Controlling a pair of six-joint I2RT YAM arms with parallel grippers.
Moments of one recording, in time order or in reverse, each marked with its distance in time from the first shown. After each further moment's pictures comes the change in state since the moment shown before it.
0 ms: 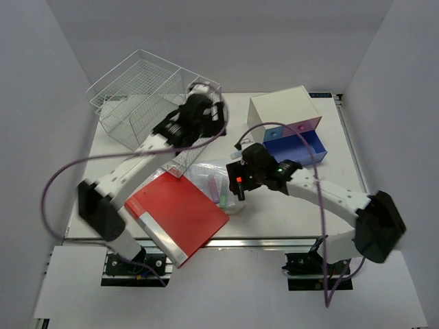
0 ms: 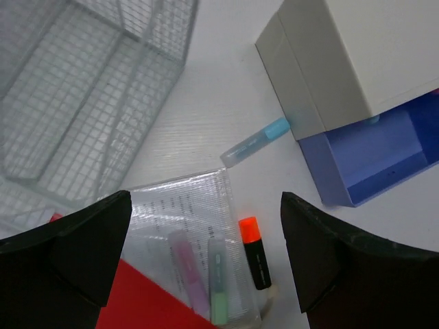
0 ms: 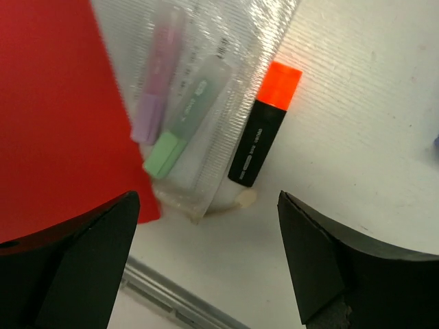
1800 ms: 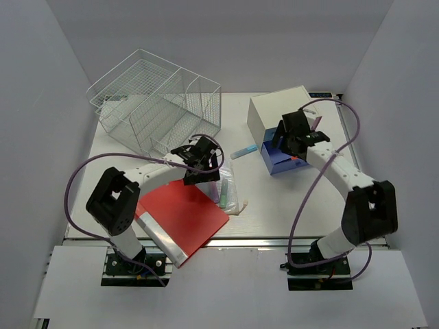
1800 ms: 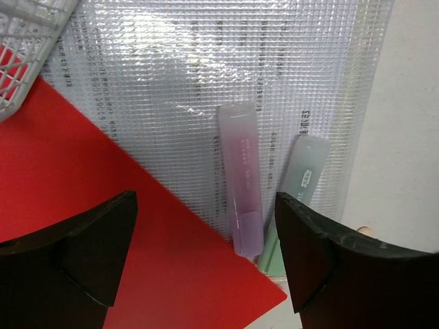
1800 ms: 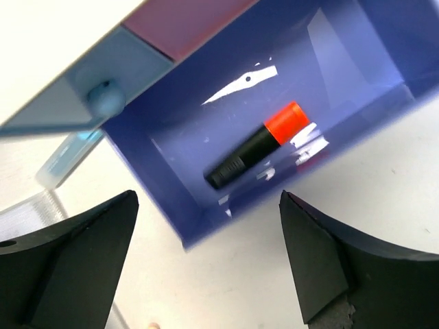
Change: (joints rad) left arm -0.008 -0.019 -0.540 0.012 0.123 -0.293; right arm -0.468 0.223 0.216 -0.070 0.310 0.248
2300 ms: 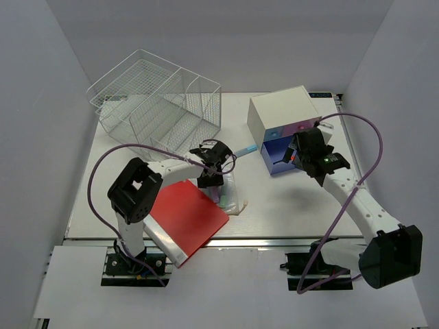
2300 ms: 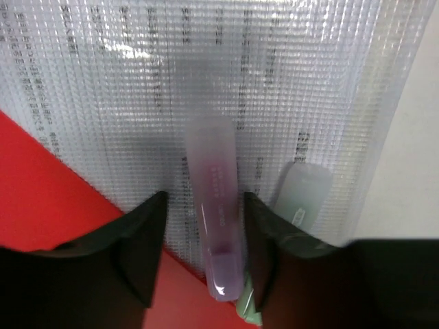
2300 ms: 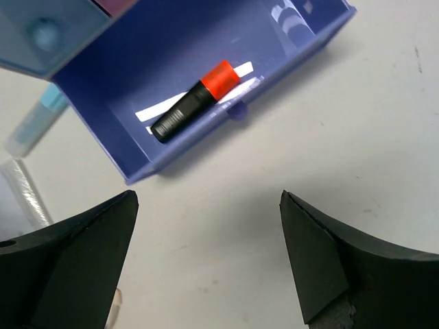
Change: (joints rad) left arm -0.079 0.192 0.106 -0.034 -0.079 -0.083; right arm 0.000 -0.367 -0.214 -0.062 0.072 -0.011
